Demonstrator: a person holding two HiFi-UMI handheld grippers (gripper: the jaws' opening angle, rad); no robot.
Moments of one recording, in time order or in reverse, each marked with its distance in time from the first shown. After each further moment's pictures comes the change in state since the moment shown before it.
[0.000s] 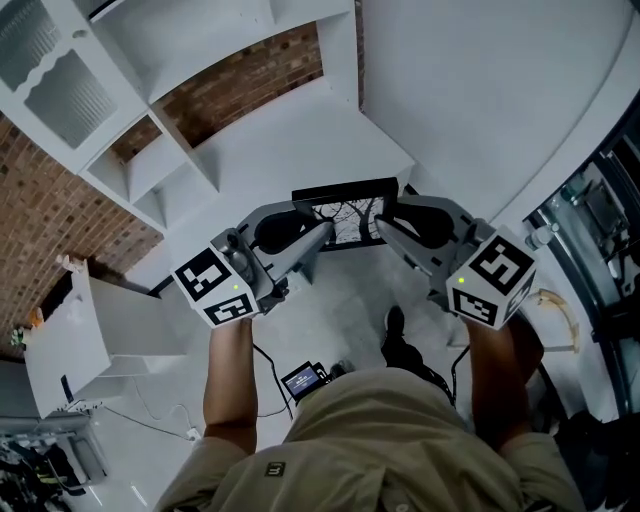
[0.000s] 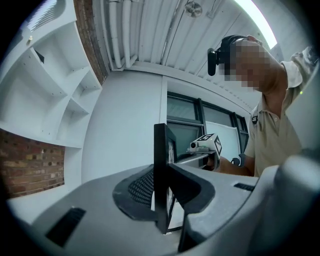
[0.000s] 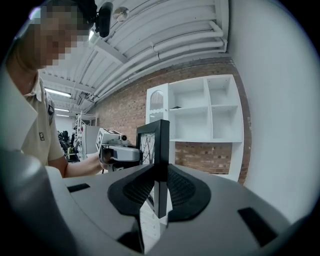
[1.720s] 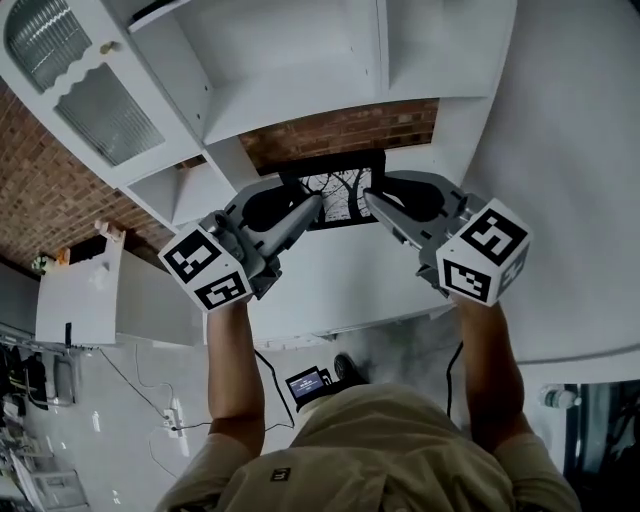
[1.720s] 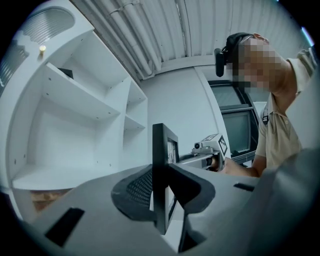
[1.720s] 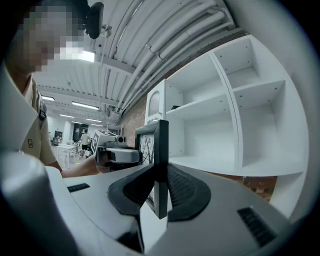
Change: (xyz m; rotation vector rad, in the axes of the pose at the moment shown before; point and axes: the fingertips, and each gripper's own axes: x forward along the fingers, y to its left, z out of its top) left arm -0.002 0.326 0.056 0.133 0.010 0.491; right arm 0.273 -0.215 0.081 -0.079 -0.139 0.394
